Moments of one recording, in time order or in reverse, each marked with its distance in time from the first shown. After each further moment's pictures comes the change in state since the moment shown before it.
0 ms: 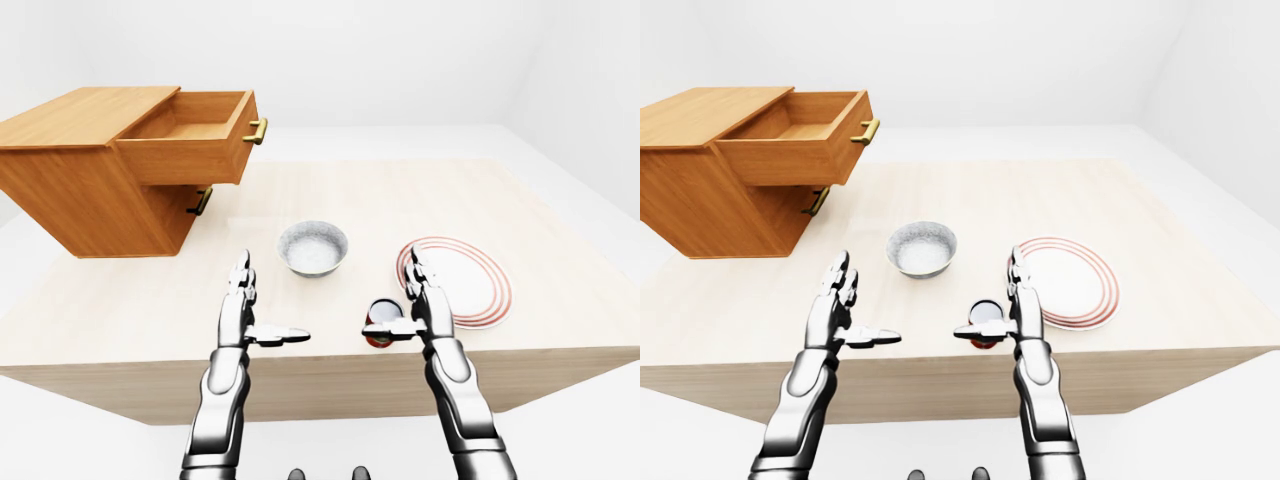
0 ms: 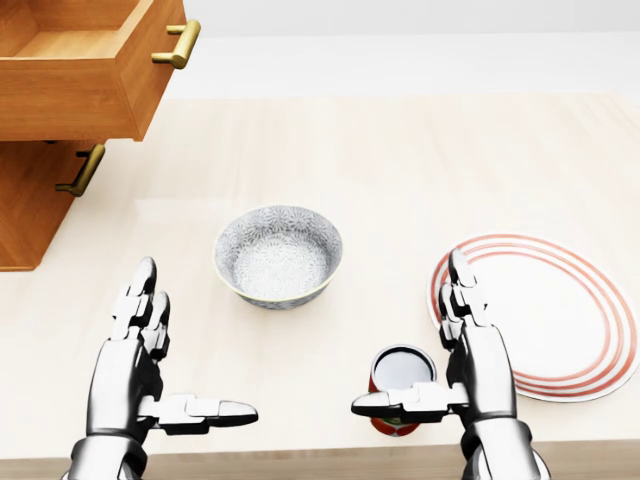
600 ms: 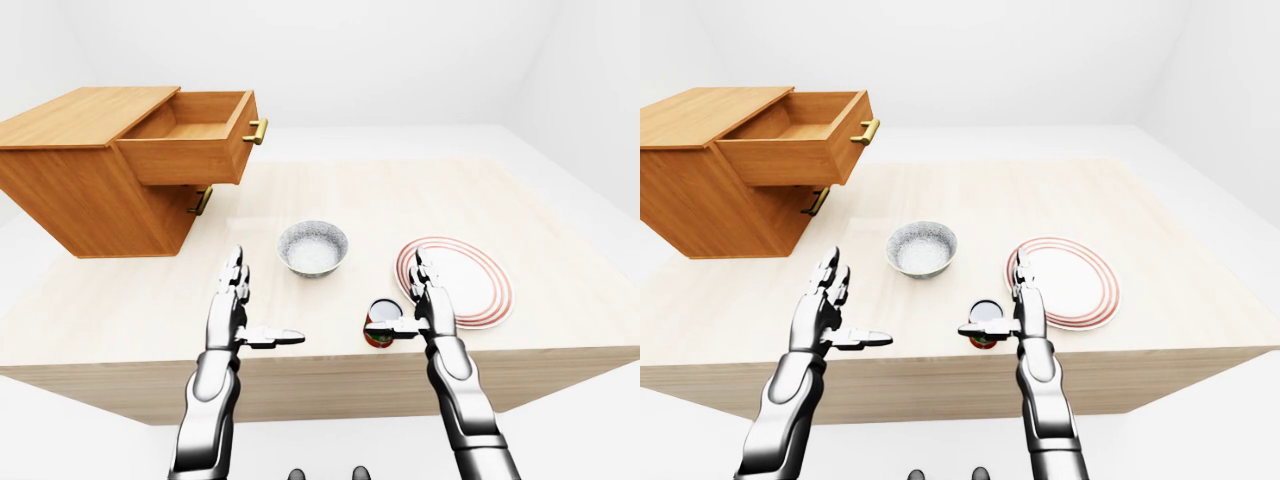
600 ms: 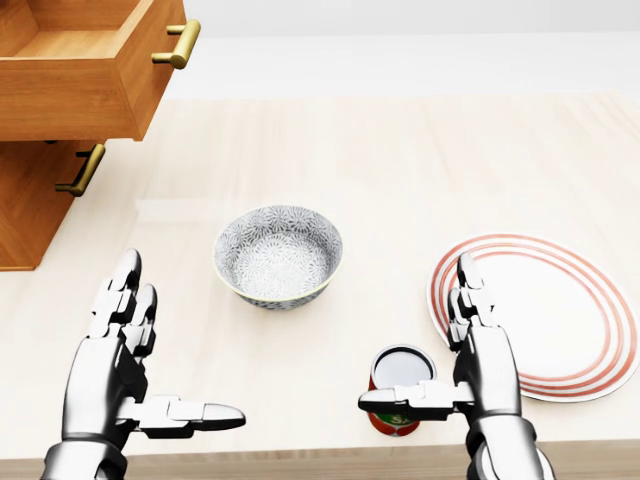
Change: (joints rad) left arm 0.050 0.010 0.022 -0.167 -0.013 0.091 -0.047; right arm -0.016 -0.009 -0.021 0.021 0.000 0.033 -0.021
